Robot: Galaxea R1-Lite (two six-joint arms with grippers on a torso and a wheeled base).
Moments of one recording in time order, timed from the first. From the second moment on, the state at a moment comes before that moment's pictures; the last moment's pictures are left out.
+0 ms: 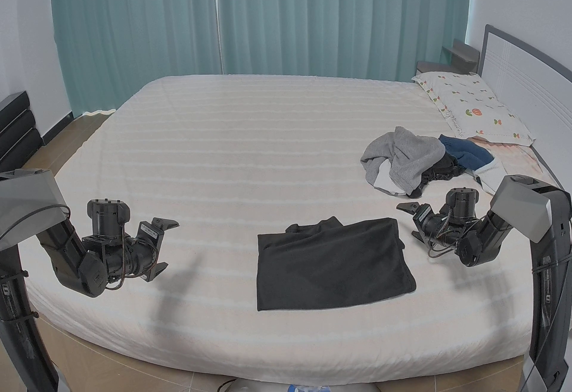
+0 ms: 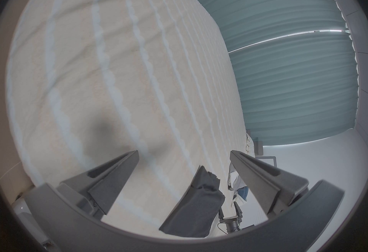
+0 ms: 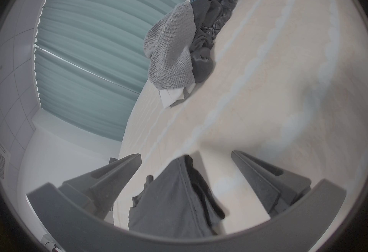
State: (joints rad) left arm -0.06 2.13 -0.60 -0.94 -0.21 -1.23; right arm 0.05 2.53 -1.12 -0.98 0.27 0.94
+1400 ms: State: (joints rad) left arm -0.07 2.14 -0.61 -0.93 -0.21 -1.17; right arm 0.05 2.54 -1.12 -0.98 0.27 0.94
